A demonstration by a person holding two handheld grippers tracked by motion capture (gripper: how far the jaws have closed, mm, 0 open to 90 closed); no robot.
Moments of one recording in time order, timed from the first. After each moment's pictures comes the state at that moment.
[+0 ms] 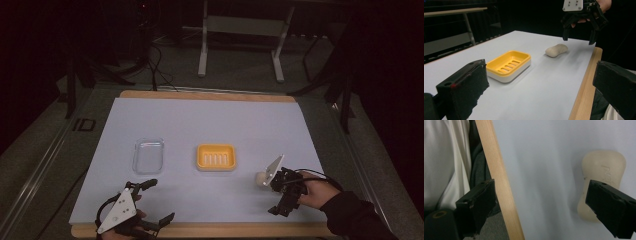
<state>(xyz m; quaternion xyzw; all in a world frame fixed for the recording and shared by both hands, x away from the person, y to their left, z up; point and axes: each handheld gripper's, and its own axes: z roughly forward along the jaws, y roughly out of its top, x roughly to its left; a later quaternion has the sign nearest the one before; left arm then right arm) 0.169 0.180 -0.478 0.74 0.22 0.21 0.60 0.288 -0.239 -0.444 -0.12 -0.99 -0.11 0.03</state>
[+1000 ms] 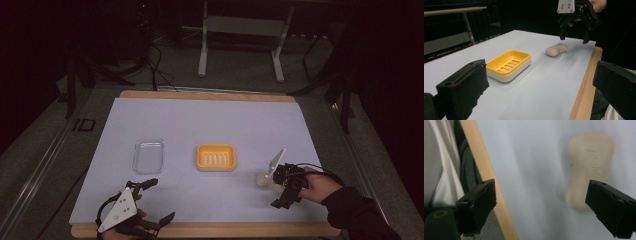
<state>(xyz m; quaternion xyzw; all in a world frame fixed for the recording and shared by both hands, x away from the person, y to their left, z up) 0.171 0.179 -0.478 0.74 0.22 0.21 0.60 0.307 -0.248 -0.449 -0.15 -0.98 -0.09 0.03</state>
